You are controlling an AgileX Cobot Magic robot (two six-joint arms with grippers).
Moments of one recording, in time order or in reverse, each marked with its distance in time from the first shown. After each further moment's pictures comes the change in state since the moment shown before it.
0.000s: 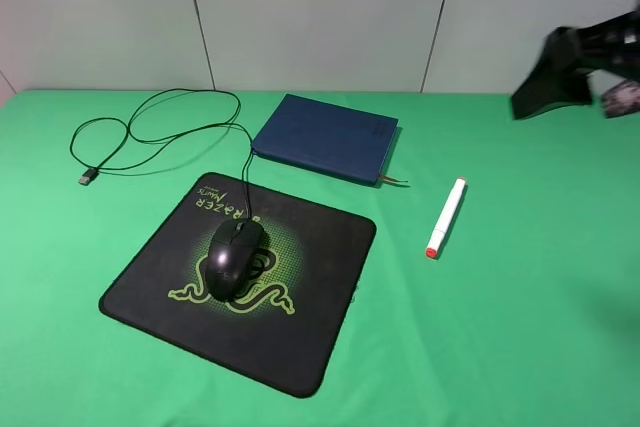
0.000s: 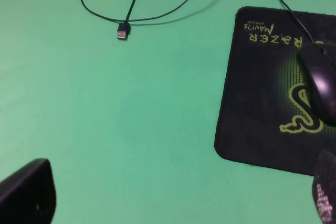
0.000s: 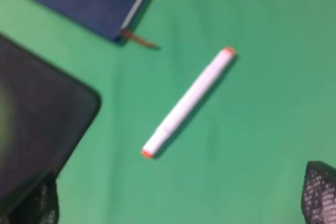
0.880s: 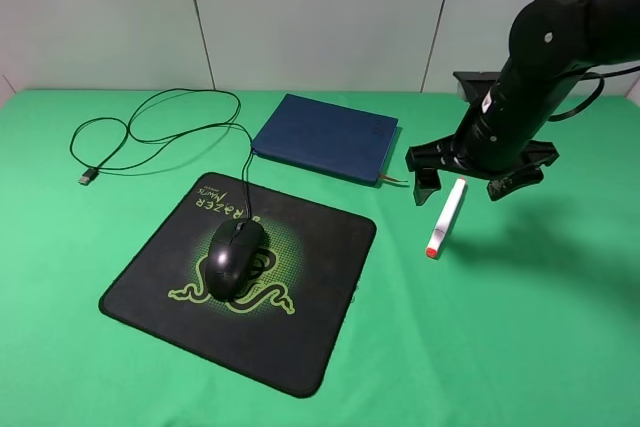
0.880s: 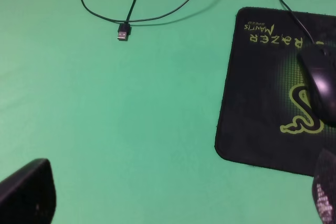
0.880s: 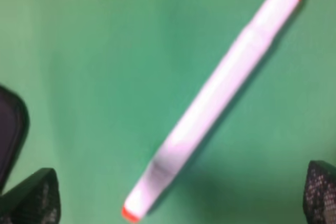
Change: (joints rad) left arm 0.000 0.000 0.000 0.001 -0.002 0.000; right arm 0.126 0.556 -0.026 -0.171 -0.227 0.293
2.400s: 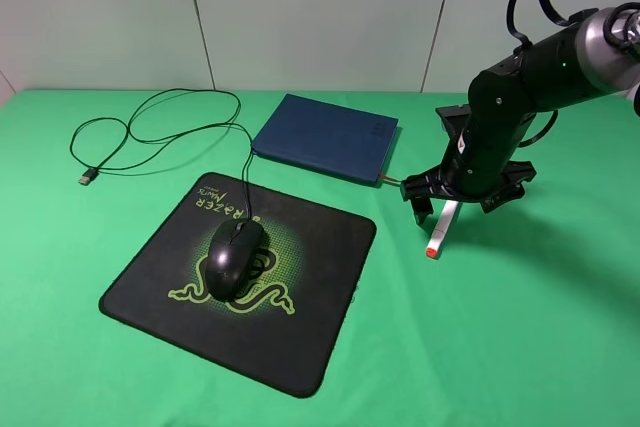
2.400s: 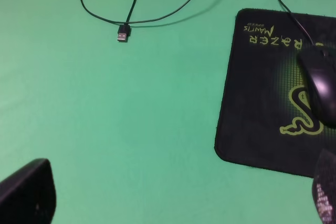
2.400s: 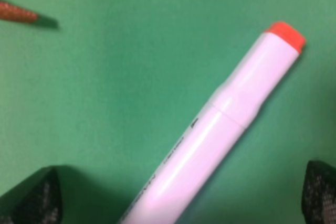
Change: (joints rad) left arm 0.000 0.000 0.000 -0.002 -0.003 0.000; right arm 0.000 0.194 -0.003 -0.222 -0.144 0.148
